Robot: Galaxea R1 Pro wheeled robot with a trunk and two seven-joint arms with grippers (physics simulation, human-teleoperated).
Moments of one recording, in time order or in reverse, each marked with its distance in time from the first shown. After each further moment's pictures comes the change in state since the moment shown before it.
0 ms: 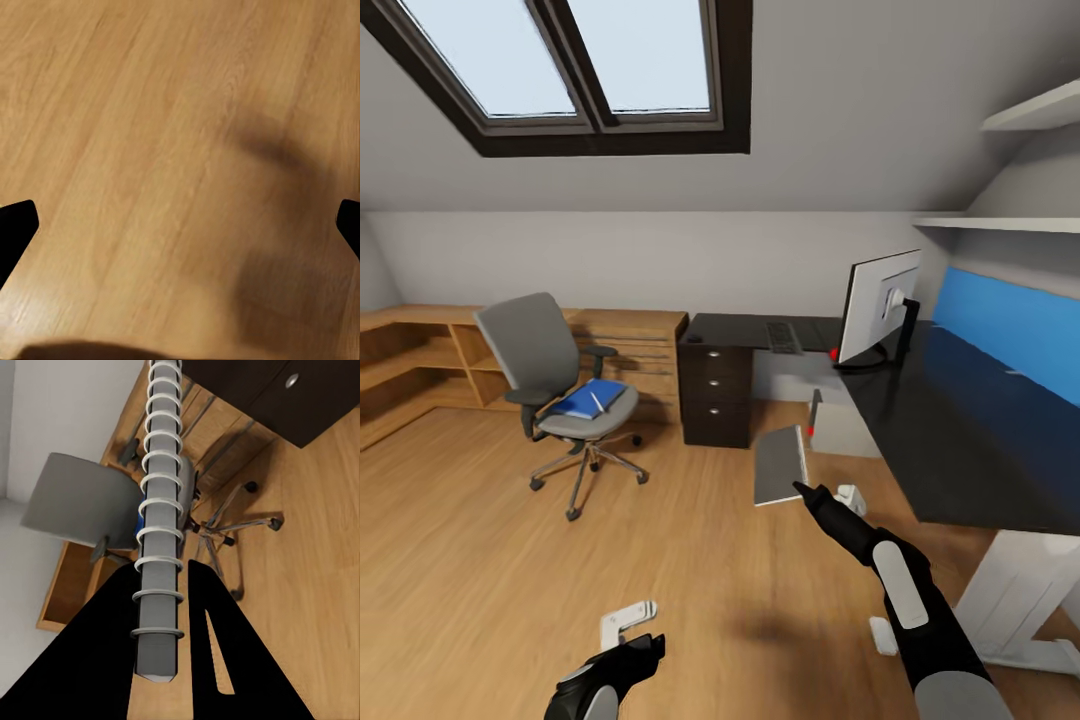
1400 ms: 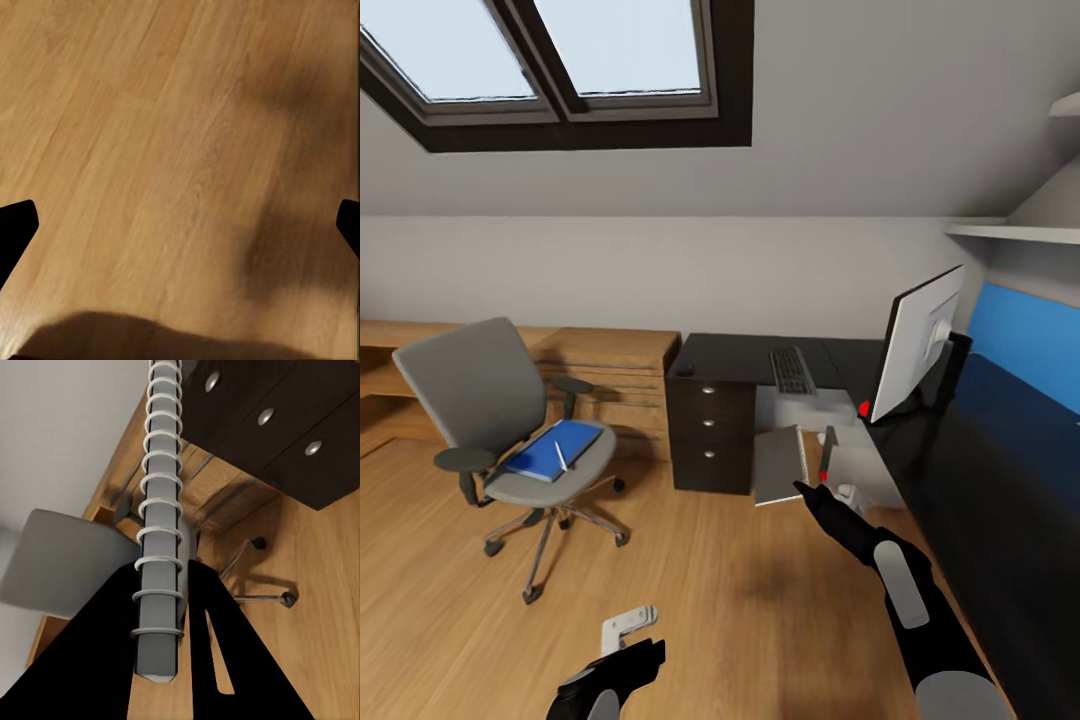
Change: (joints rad) left arm 0.000 0.000 -0.004 0.022 -0.003 -0.003 -0.002; right arm 0.000 -0.004 0.000 -0.001 0.001 0.001 0.001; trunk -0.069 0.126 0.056
